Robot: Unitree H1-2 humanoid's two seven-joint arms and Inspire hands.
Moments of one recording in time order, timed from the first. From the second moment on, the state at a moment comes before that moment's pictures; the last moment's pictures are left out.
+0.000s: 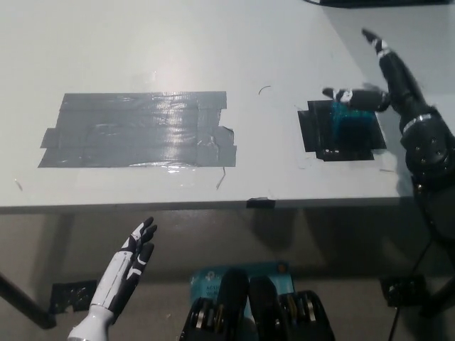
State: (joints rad) left_arm -0.03 0.19 -0.09 0.06 0.18 -0.14 -0.07; right_arm -0.81 -0.29 0.15 0.43 -0.34 0.17 -0.03
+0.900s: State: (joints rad) left_arm 0.02 0.19 -0.10 0.07 0.18 -0.14 -0.07; right_arm -0.03 -0.18 0.12 -0.45 -0.36 0.20 -0.02
